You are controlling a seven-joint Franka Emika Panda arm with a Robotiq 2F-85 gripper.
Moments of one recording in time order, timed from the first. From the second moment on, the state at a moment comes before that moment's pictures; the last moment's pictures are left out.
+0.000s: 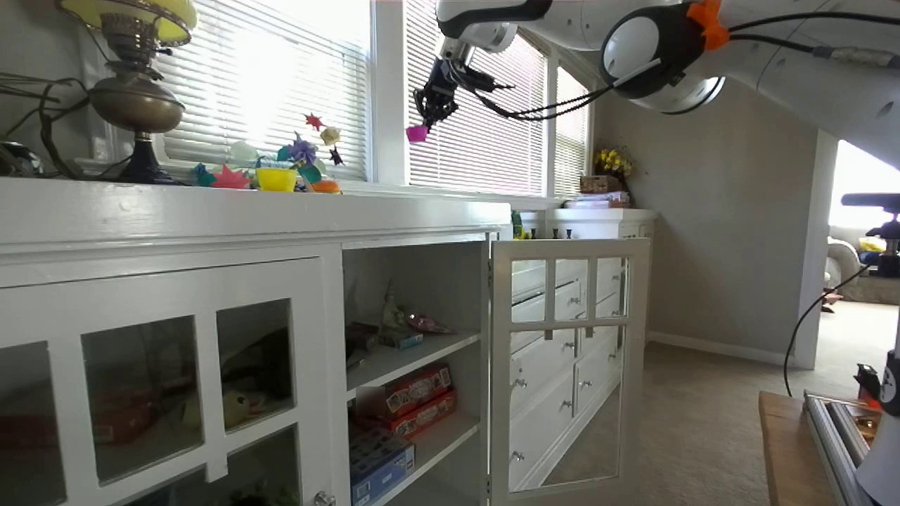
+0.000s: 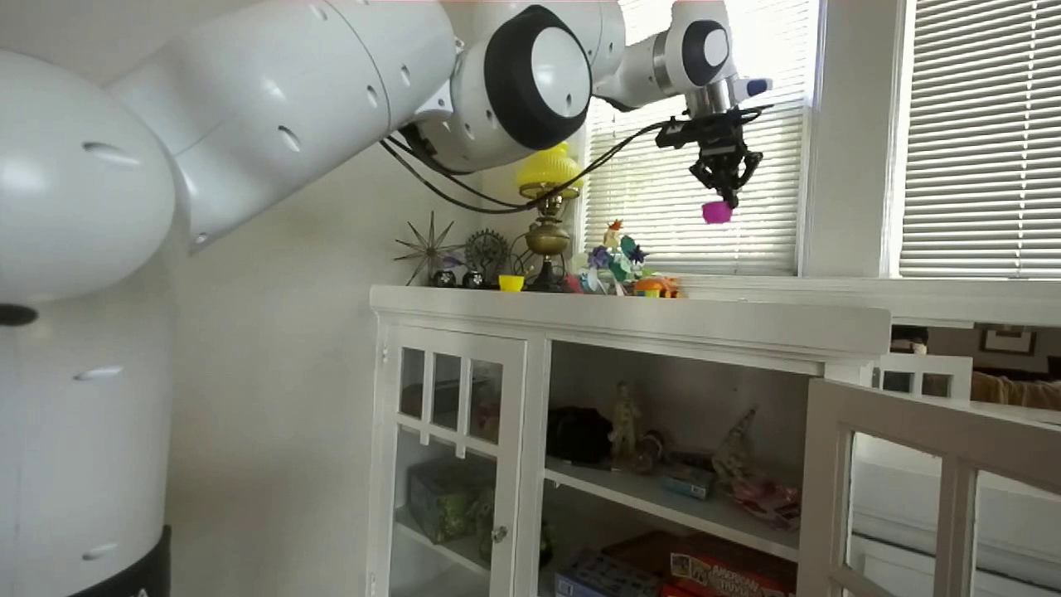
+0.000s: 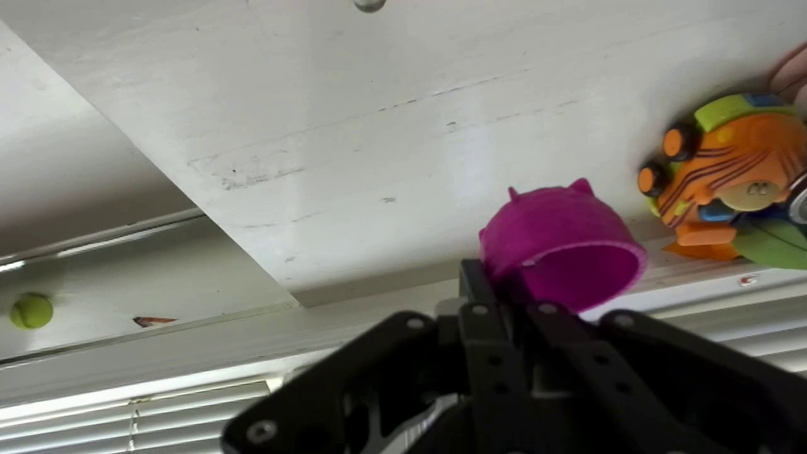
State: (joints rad) arm -0.26 0.81 0.00 -0.45 0.02 1.91 0.08
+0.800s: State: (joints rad) arm -0.23 0.71 0.04 -0.45 0.04 1.63 0.03
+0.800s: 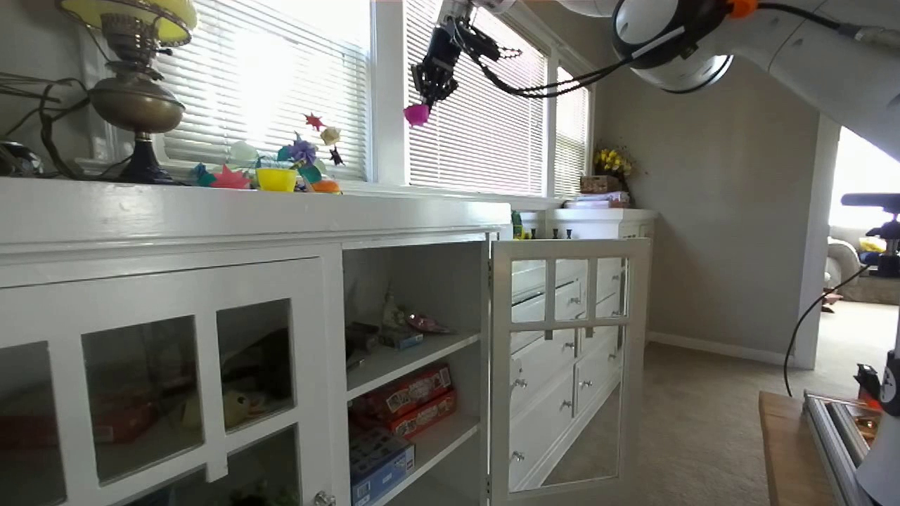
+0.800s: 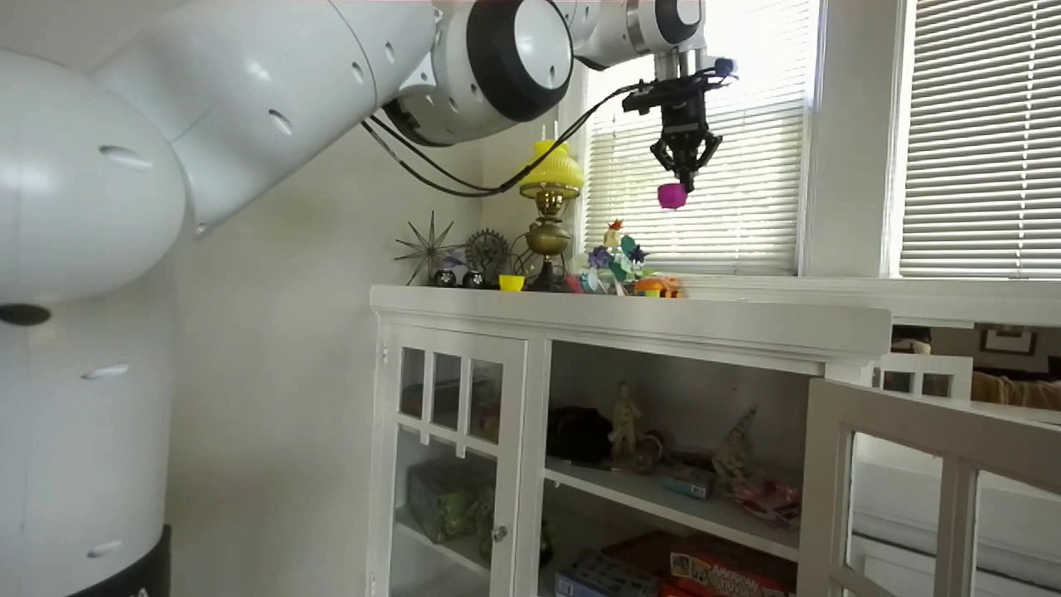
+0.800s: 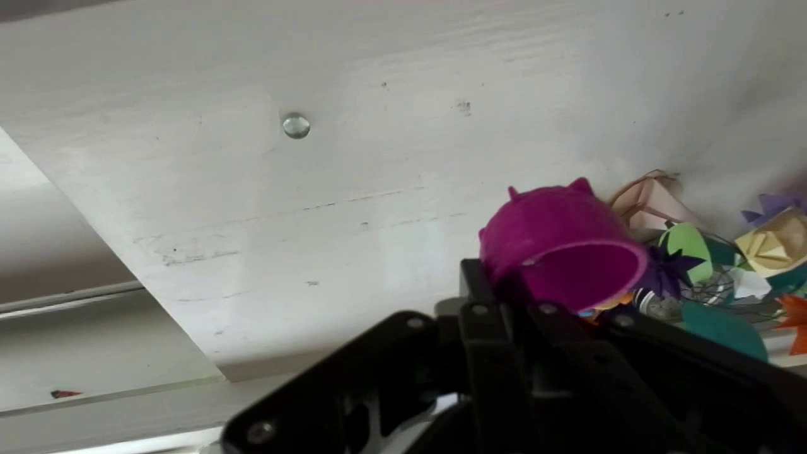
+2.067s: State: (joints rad) arm -0.22 0.64 0.03 -0.46 0.05 1.51 0.03
